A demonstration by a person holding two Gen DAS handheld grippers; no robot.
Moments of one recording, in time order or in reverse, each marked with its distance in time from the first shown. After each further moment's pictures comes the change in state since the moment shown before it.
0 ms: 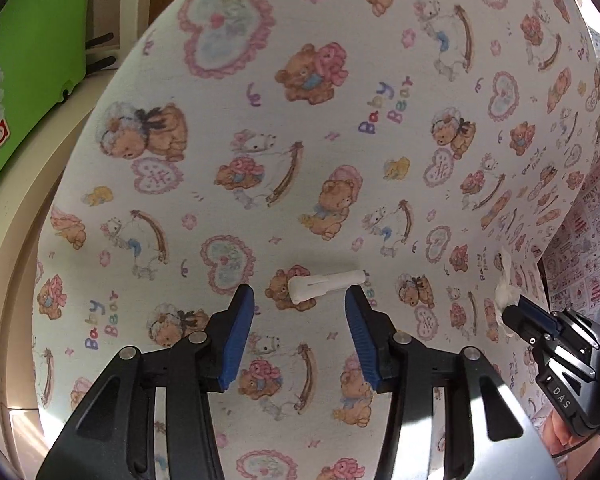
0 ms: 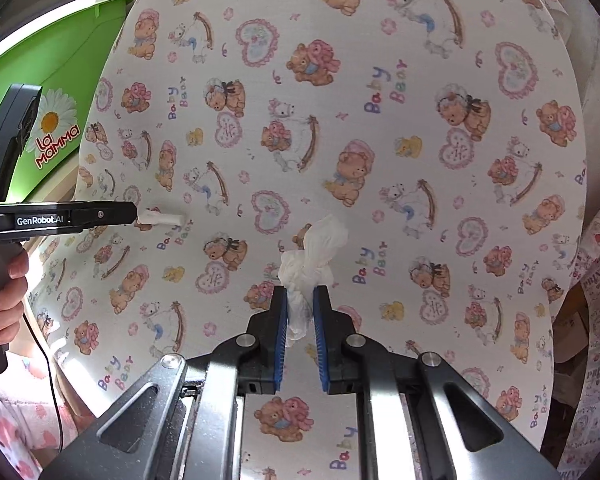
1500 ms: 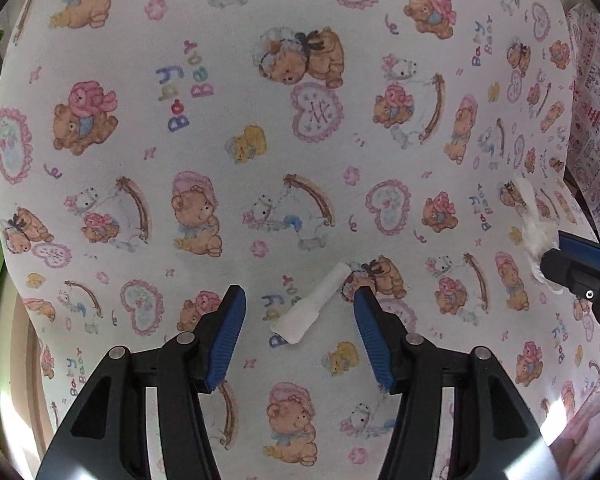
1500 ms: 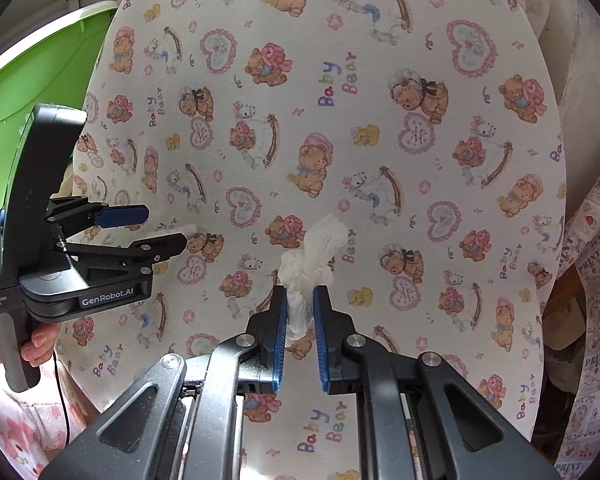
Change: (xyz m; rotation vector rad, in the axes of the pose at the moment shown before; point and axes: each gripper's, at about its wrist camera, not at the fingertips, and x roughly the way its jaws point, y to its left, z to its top) left arm 0.061 -0.113 -0.006 0.341 0.008 0.155; right arm -0.015 -0.027 -0.003 0.042 0.015 0.003
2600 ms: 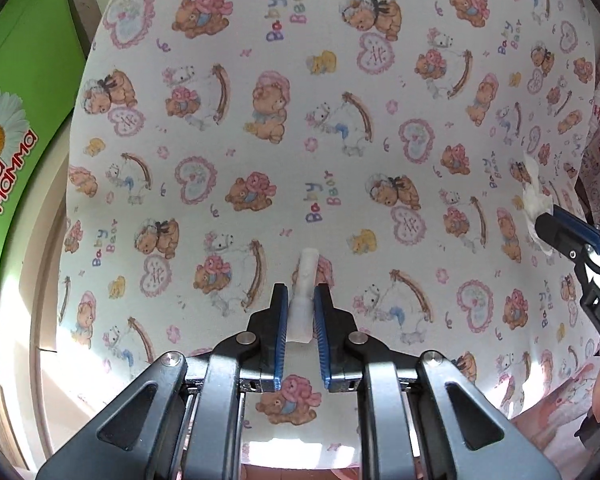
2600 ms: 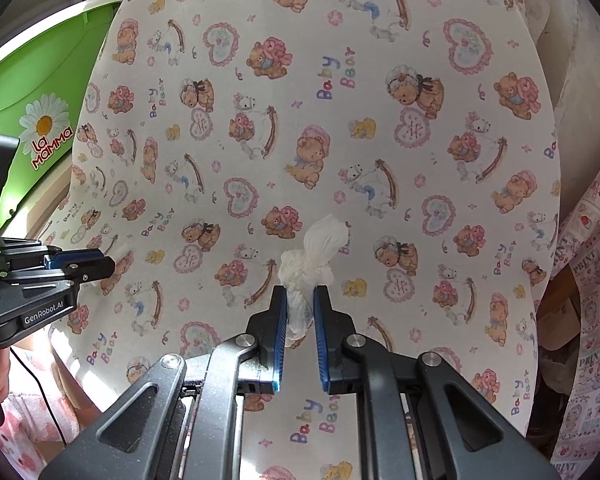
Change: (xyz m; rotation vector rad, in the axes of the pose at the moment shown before) left arm -0.053 0.029 -0.060 -0.197 0.151 0.049; right arm -0.002 0.002 -0.008 -0.014 0.010 -0.020
